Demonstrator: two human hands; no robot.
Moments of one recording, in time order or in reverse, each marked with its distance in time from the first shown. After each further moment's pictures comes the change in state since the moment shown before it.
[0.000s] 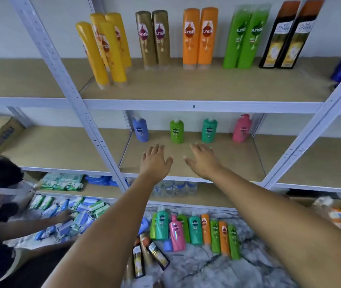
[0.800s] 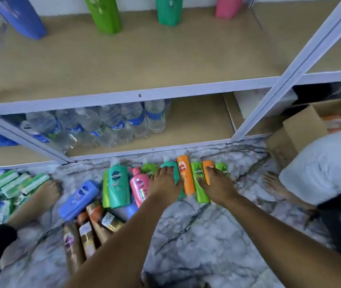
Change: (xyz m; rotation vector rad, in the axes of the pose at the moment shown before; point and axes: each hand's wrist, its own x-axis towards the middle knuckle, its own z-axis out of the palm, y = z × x) left_hand 0.011 -0.069 0.564 0.025 -0.454 0.105; right_hand -0.077 0.275 0.501 0.132 -0.288 0.502
